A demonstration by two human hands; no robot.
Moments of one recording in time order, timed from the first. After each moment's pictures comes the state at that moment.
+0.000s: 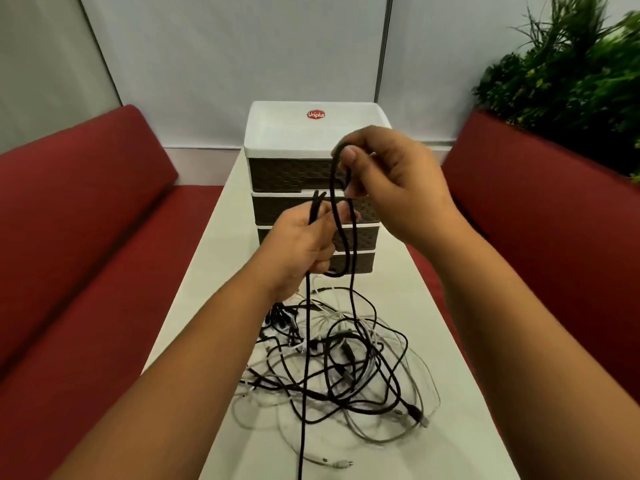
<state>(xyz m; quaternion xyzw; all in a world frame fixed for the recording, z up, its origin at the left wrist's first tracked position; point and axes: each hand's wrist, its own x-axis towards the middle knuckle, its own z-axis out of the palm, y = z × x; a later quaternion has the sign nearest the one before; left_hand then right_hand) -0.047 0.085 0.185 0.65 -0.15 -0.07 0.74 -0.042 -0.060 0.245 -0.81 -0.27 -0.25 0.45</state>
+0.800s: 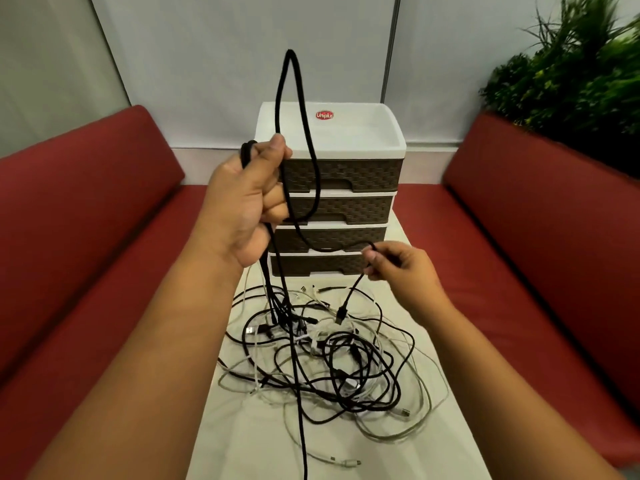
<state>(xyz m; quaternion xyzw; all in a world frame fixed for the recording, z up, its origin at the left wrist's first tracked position) -0.048 0.131 0.233 0.52 -0.12 0.06 0.84 -0.024 -0.084 0.107 -0.76 -0.04 -0.08 0.64</state>
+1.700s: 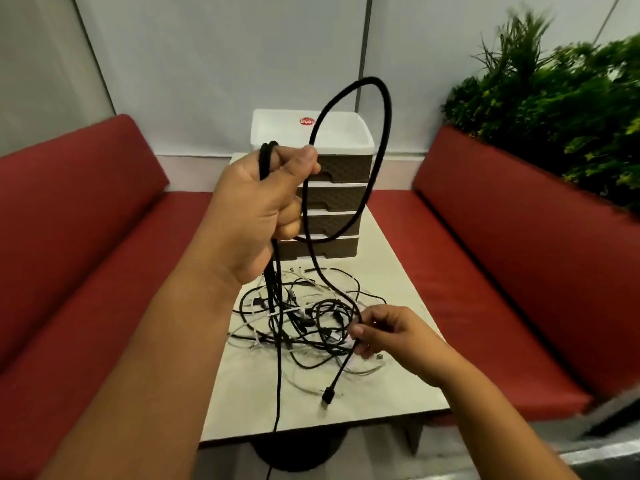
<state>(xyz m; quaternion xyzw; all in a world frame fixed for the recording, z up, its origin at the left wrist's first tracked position) -0.186 0.125 0.251 0.59 -0.21 0.04 0.78 -0.196 -0.094 0.087 -0.77 -0.10 0.10 0.62</state>
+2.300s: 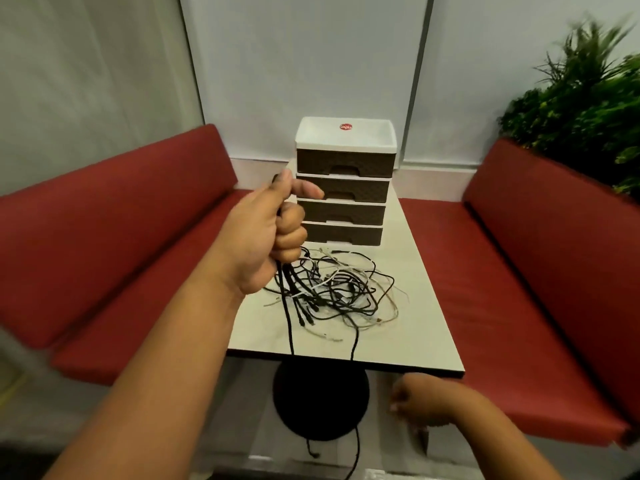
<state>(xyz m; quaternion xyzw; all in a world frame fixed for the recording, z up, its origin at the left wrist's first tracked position) -0.316 0.098 0.232 0.58 -0.13 0.02 0.80 -0.311 -0.155 0.052 -0.91 -0.14 0.35 0.15</state>
